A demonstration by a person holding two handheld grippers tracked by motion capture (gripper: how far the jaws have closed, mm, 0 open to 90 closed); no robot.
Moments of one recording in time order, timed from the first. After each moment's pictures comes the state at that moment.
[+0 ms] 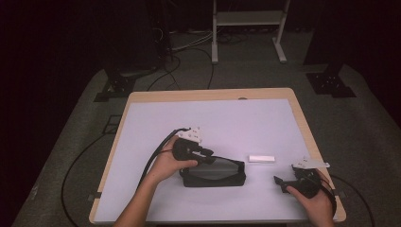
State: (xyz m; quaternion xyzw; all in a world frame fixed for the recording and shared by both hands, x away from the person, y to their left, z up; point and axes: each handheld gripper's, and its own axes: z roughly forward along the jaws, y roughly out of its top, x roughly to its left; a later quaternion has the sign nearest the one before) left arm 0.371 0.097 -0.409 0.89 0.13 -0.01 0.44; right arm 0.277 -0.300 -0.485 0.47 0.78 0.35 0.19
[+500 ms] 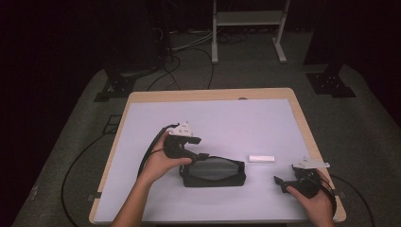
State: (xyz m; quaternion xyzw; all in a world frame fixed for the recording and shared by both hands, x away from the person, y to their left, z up) left arm 0.367 0.121 -0.393 0.87 0.20 0.06 0.45; right arm 0.277 -0.300 -0.485 0.47 0.79 0.35 0.19
